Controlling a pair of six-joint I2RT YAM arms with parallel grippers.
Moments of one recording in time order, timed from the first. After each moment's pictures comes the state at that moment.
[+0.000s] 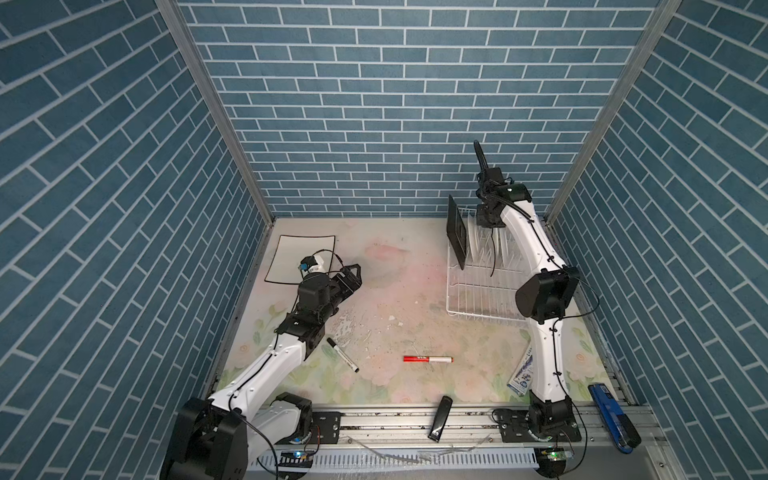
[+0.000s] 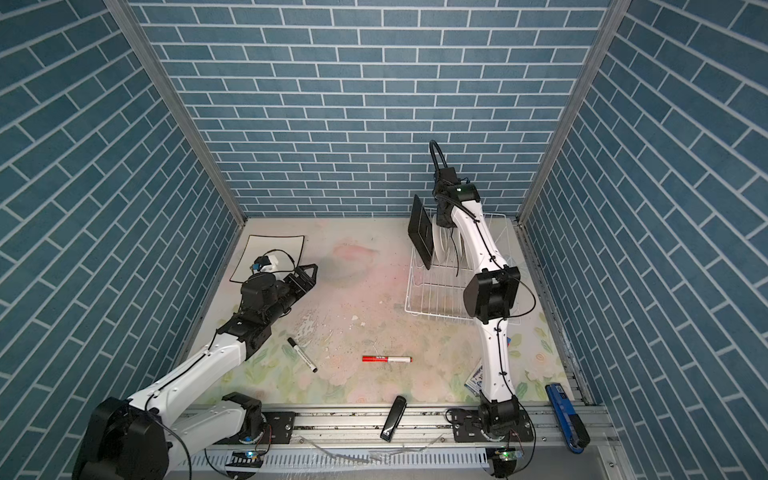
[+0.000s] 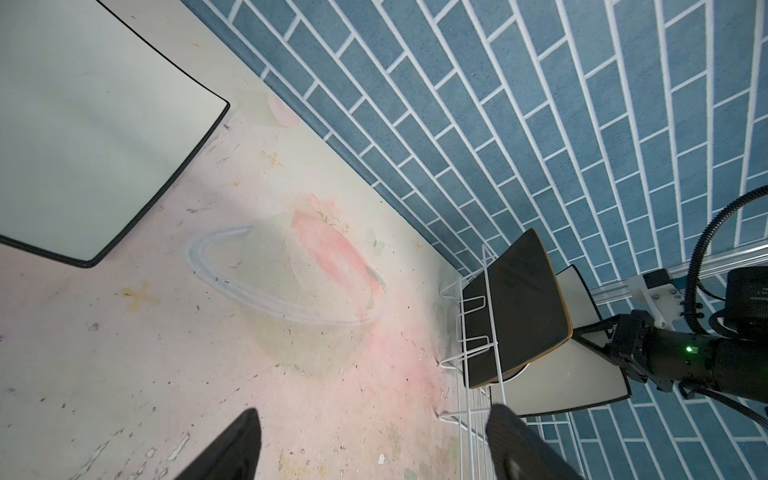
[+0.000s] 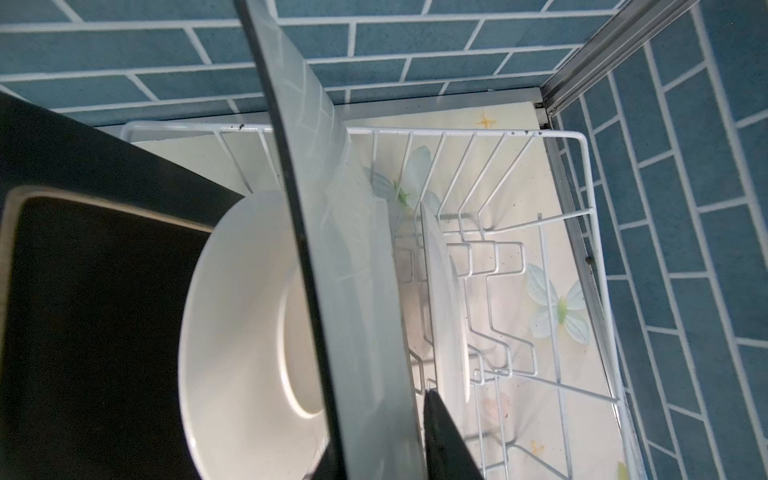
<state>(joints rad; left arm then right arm) -0.31 1.07 0.55 0.18 0.03 -0.90 0.30 2.31 2.53 -1.26 0.39 0.25</state>
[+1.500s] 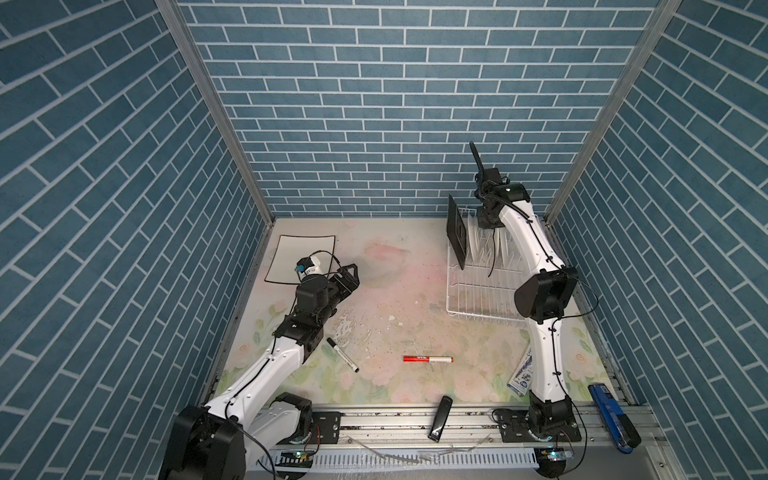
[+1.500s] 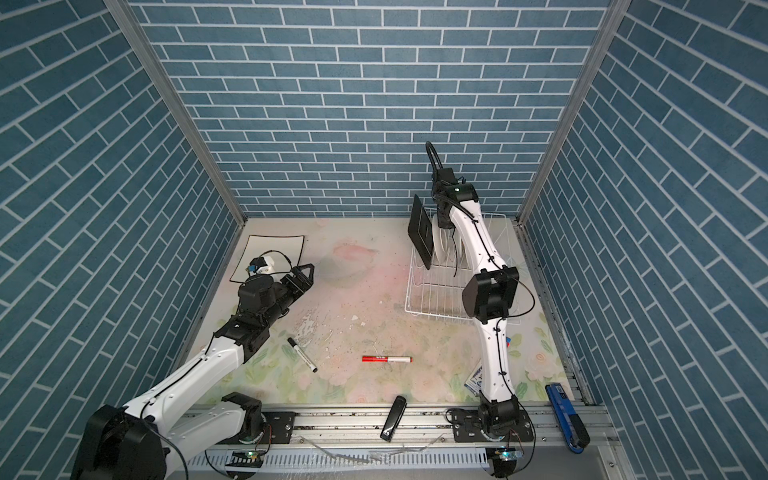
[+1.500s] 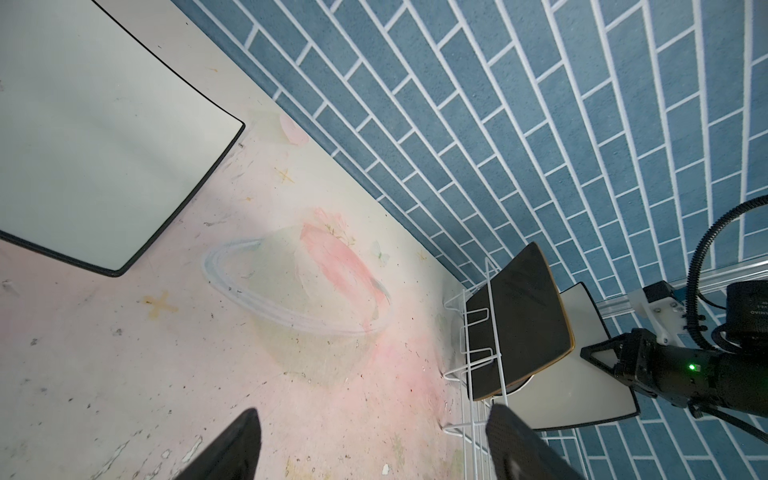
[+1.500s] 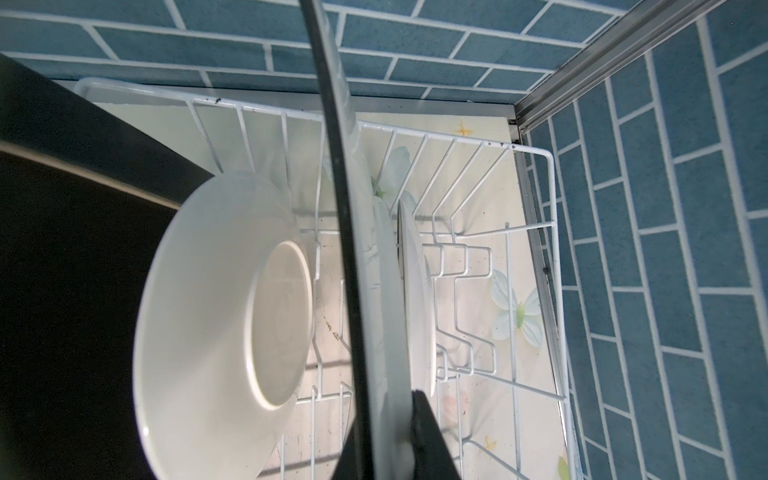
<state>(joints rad) -0.31 1.04 0.54 0.17 -0.02 -0.90 0.32 2.32 2.54 -1.29 0.47 0.17</state>
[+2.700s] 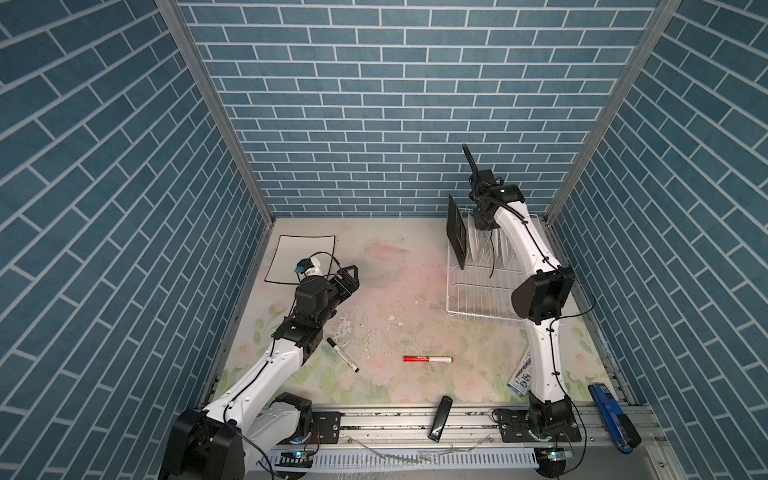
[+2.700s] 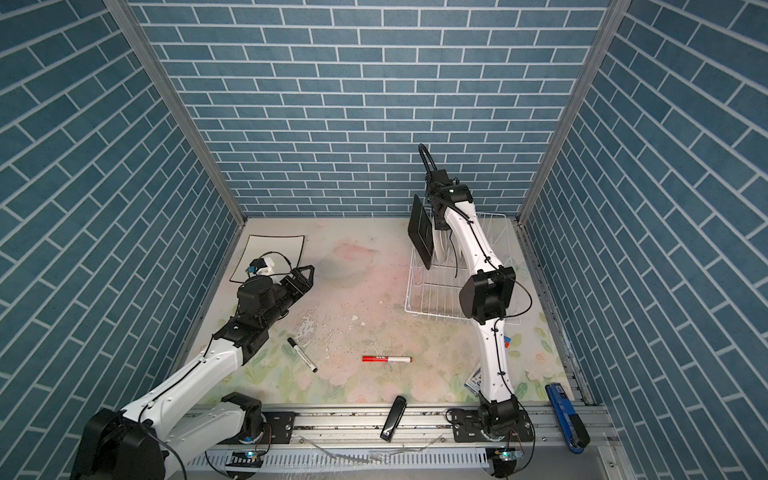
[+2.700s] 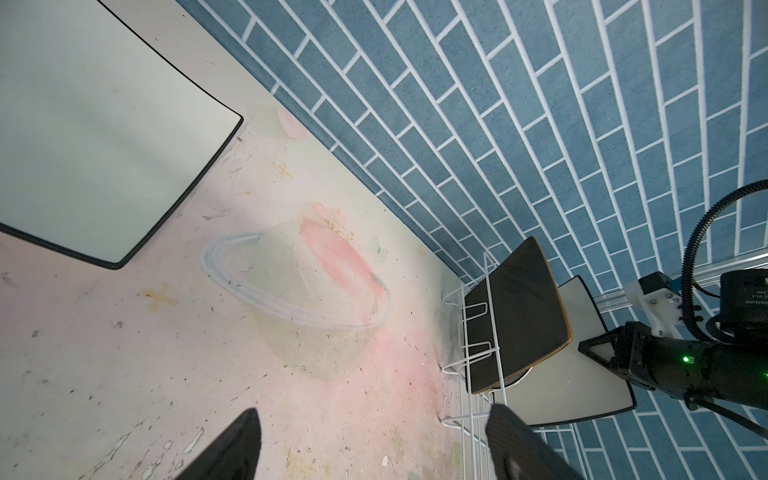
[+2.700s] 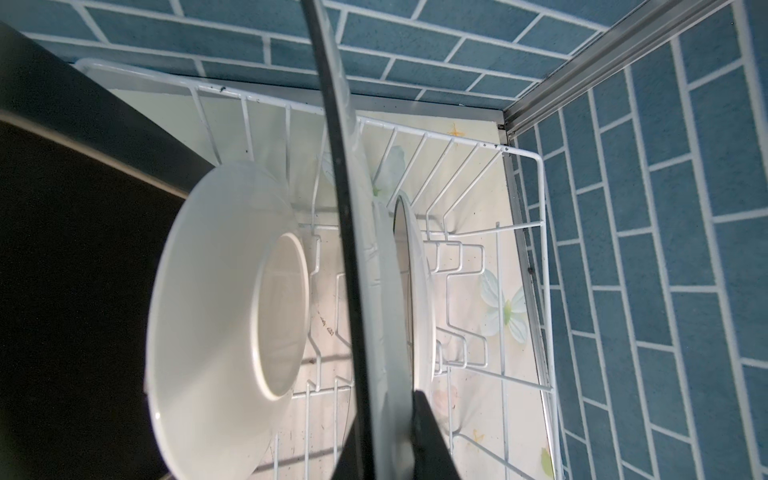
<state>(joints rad) -0.31 1.02 0.53 0.16 0.00 -0.90 0.35 2.32 2.54 -1.31 0.53 0.15</state>
